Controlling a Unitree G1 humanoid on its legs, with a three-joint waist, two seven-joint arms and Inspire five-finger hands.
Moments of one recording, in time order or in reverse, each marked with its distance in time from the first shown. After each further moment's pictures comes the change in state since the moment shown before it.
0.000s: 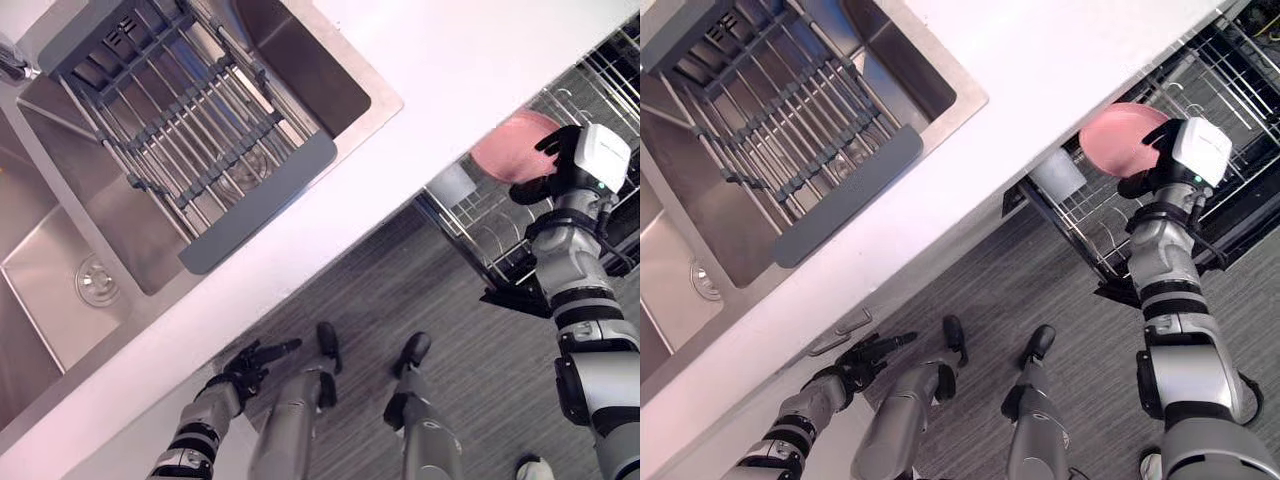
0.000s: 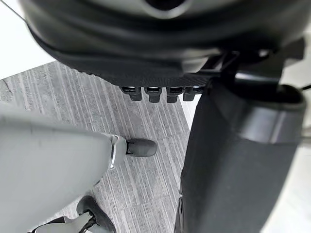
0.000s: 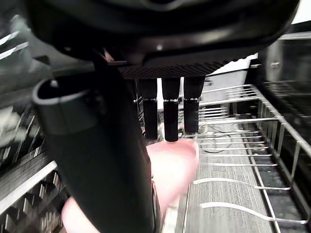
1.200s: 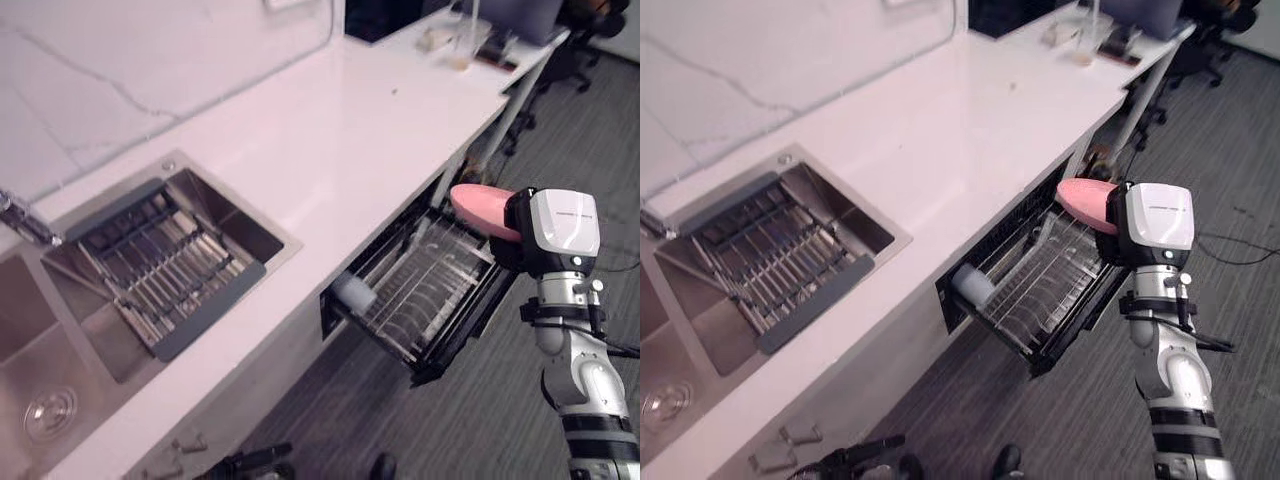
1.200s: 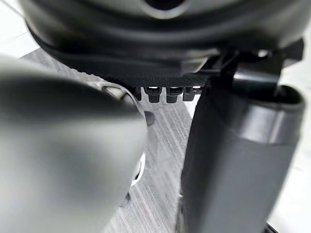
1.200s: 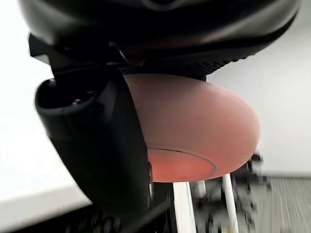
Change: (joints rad) left arm 0.267 -0.041 0.076 0.004 0.161 0.110 -0.007; right arm 0.558 0.135 -0.161 -0.604 -0.441 -0.226 0.082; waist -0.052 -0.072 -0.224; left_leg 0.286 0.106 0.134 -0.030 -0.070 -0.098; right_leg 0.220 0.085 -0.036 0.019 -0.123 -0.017
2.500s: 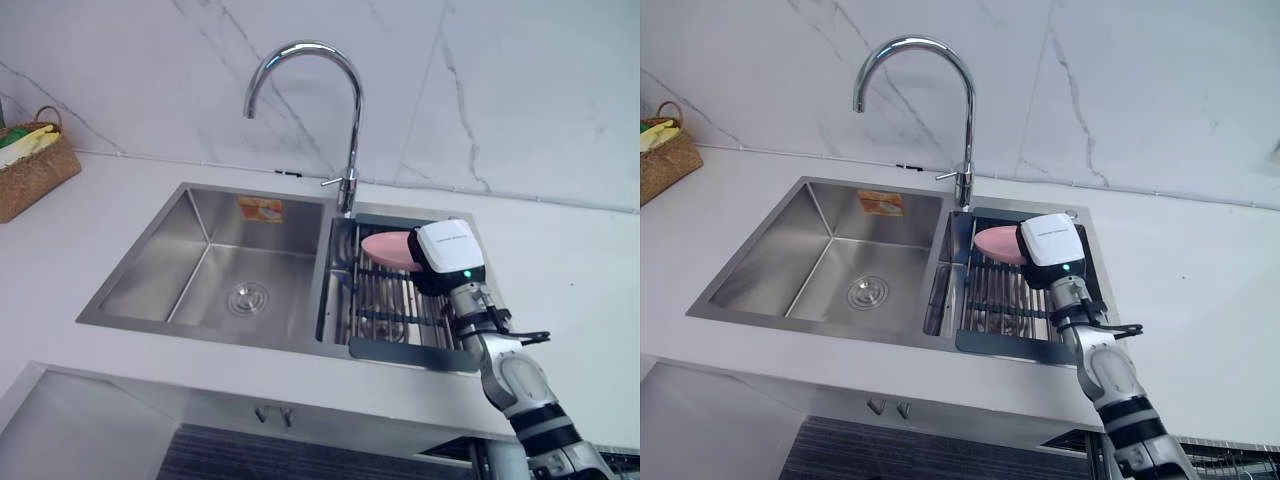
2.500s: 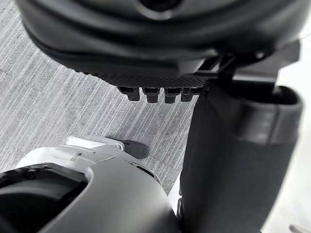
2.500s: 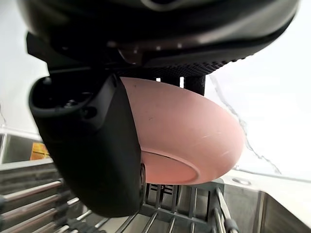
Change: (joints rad) left arm 0.223 0.007 0.004 0.001 0.078 -0.093 0.100; right arm 0.095 0.063 0.331 -0.084 -0.182 0.054 0.080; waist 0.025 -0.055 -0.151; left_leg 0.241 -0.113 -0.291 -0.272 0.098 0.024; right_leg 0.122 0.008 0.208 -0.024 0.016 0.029
